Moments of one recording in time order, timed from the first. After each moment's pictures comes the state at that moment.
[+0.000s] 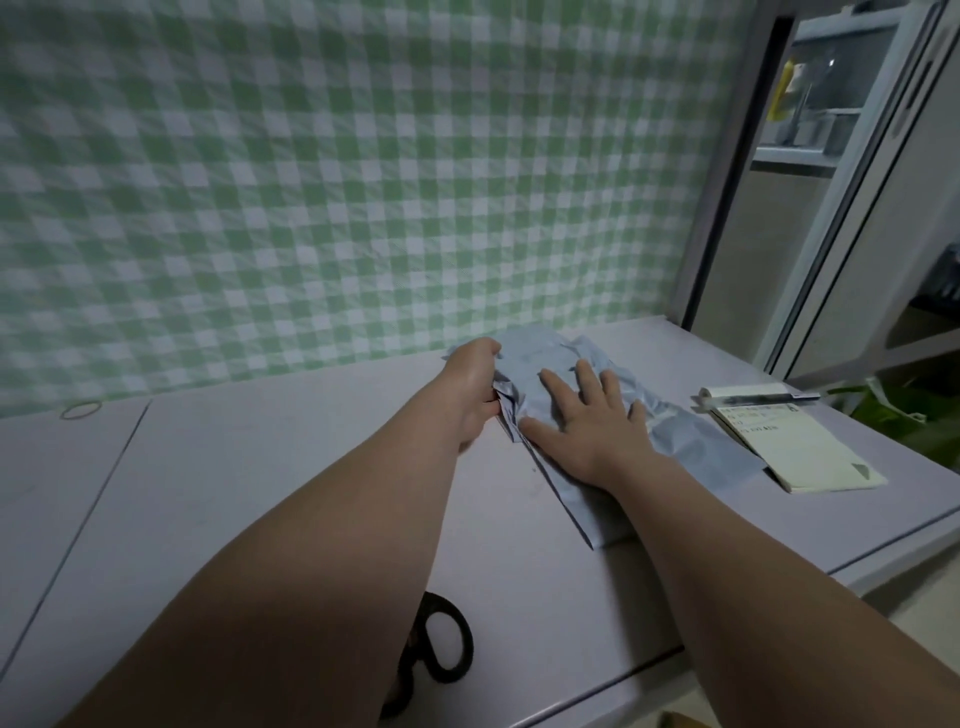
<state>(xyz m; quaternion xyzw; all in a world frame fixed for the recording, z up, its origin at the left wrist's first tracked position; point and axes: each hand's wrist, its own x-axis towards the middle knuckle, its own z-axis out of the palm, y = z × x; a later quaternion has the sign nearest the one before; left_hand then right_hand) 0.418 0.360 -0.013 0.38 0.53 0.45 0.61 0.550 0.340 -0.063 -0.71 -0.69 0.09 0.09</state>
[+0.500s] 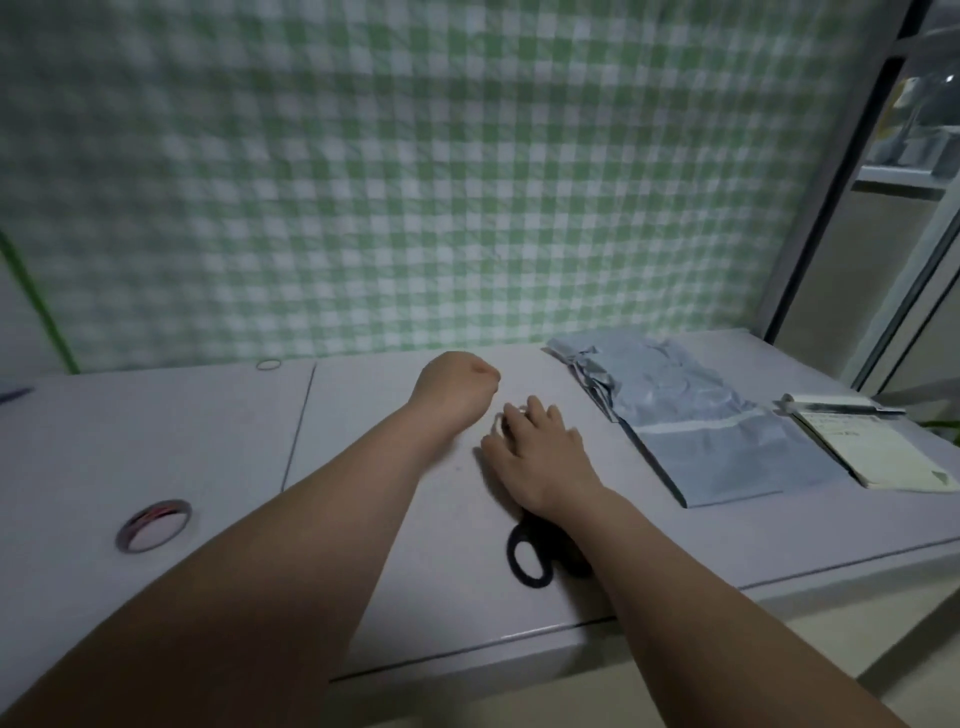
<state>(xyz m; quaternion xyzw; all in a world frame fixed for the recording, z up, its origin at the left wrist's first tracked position) 0.287 0.285 -0.005 0.63 0.65 0.33 0.29 0.404 0.267 -0.069 -0.60 -0.77 0.11 0.15</state>
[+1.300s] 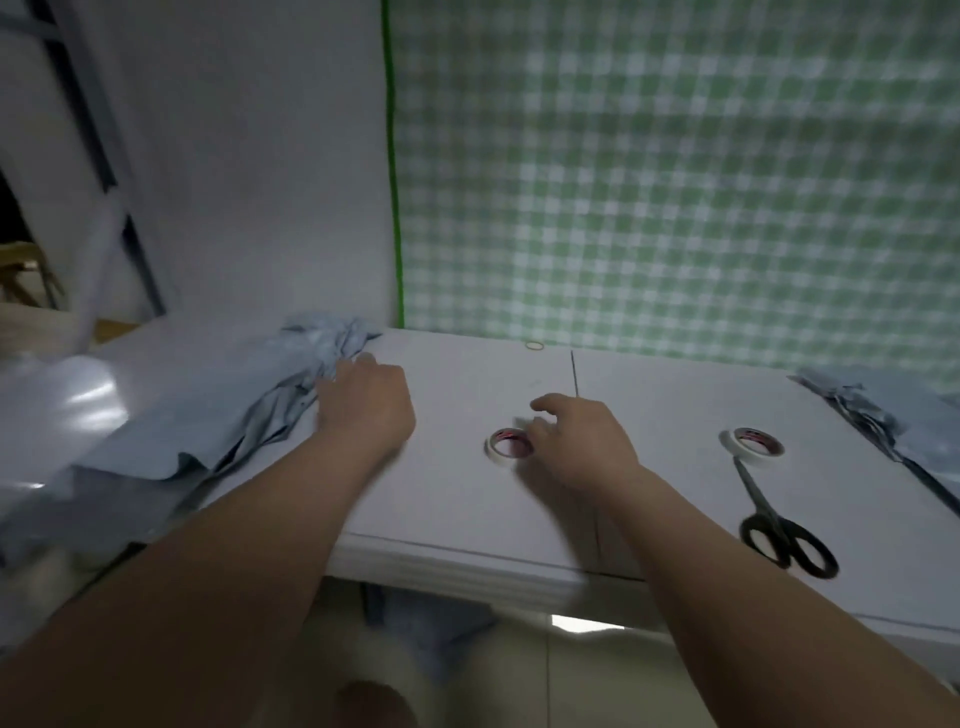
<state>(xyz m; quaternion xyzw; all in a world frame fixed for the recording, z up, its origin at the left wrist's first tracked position) -0.010 0.105 -0.012 0.47 0.88 0.02 -0.06 0.188 0.166 -0.028 -0.50 -0.83 0.16 0.21</state>
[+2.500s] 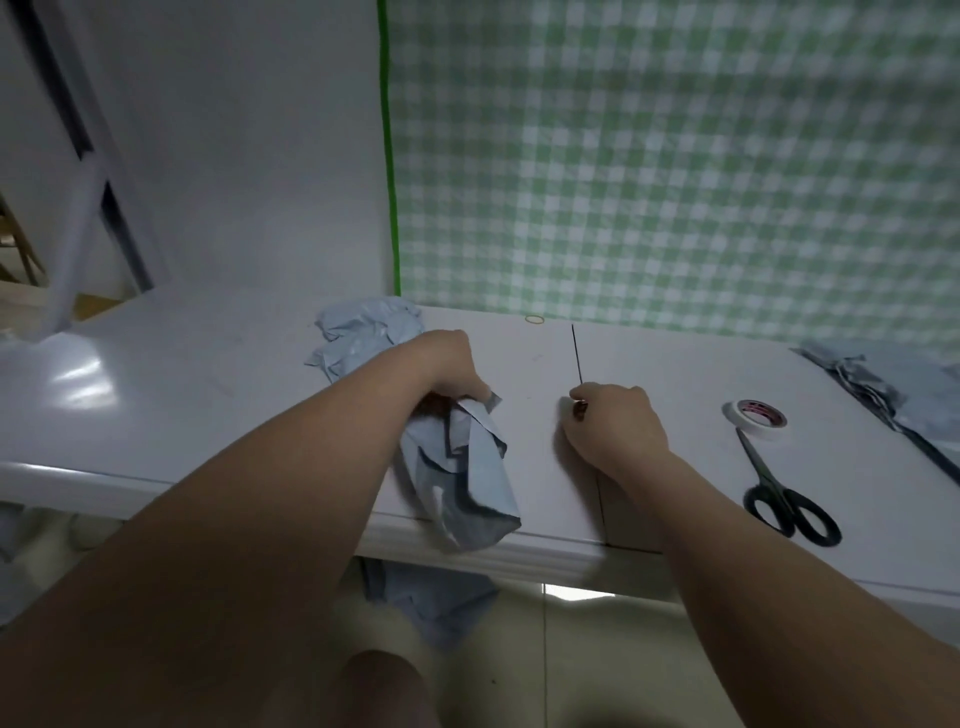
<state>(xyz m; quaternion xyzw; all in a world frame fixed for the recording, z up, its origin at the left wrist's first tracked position) 0.027 0.130 0.019 0.57 0.80 0.10 0.17 0.205 0.176 -0.046 -0.57 -0.79 0.09 0.19</state>
